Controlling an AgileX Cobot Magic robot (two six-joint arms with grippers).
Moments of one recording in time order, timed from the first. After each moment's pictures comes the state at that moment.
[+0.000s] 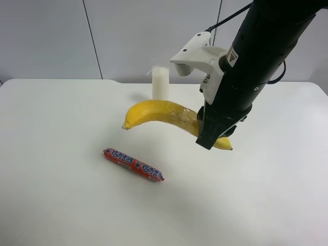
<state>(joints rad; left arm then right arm) -0.27 0.36 -0.56 -0.22 1.06 0.44 0.73 1.50 -1.14 -0.01 1.08 -0.32</state>
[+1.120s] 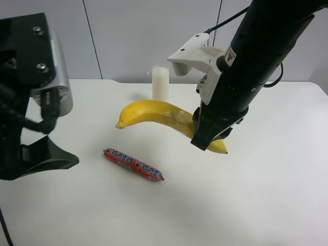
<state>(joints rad) -0.83 1.11 -0.94 0.05 0.91 0.38 0.73 1.50 -1.14 0.05 1.07 -0.33</state>
